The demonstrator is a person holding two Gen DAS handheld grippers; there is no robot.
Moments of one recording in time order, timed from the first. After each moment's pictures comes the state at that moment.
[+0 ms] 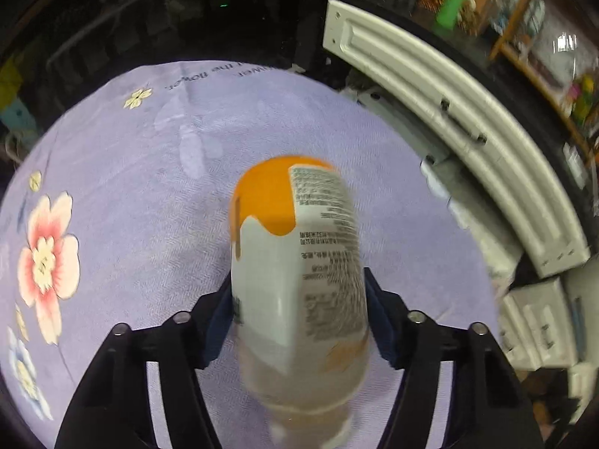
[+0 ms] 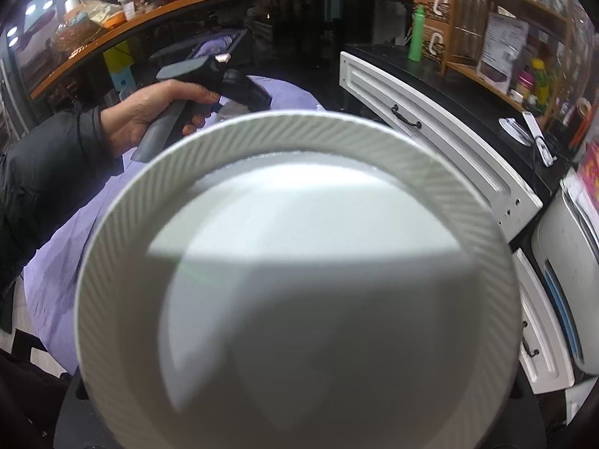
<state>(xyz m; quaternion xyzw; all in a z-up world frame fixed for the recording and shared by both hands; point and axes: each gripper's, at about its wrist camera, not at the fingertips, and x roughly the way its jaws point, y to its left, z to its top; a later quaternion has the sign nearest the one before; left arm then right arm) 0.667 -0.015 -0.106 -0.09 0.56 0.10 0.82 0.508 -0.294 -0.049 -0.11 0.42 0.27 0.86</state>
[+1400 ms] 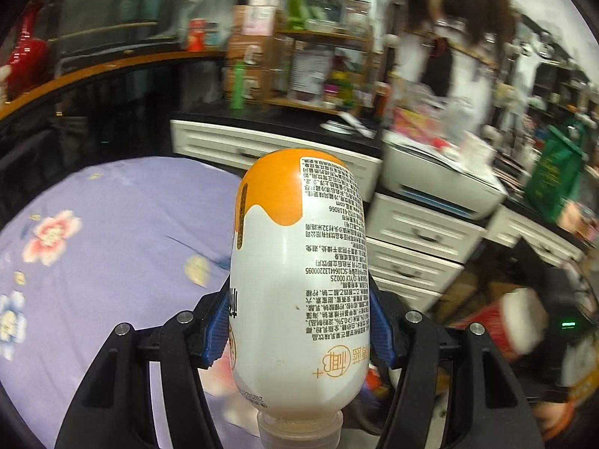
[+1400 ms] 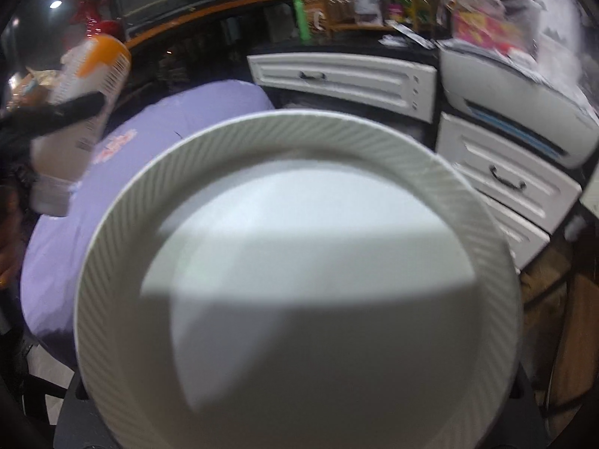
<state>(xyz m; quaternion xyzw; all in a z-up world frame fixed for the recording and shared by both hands) 0.328 -0.141 -0.024 -0.01 0.32 -0.17 0.93 0.321 -0.367 -0.138 0.04 0.41 0.10 0.90</state>
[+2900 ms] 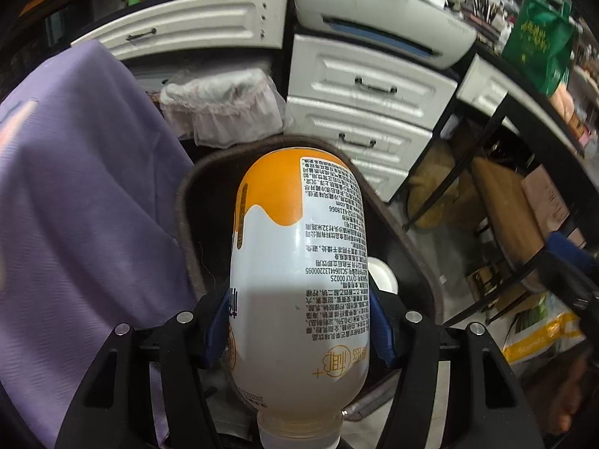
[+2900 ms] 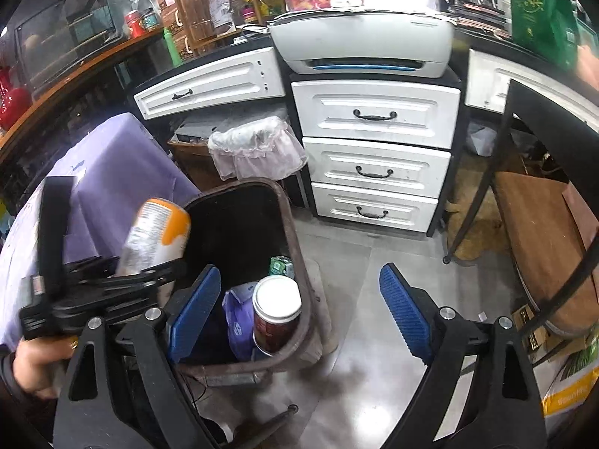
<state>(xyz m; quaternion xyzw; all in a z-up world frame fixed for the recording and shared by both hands) 0.327 -0.298 -0.224 0.07 0.48 -0.24 0.84 0.226 -0.497 -0.192 0.13 0.38 -0.08 0.91</state>
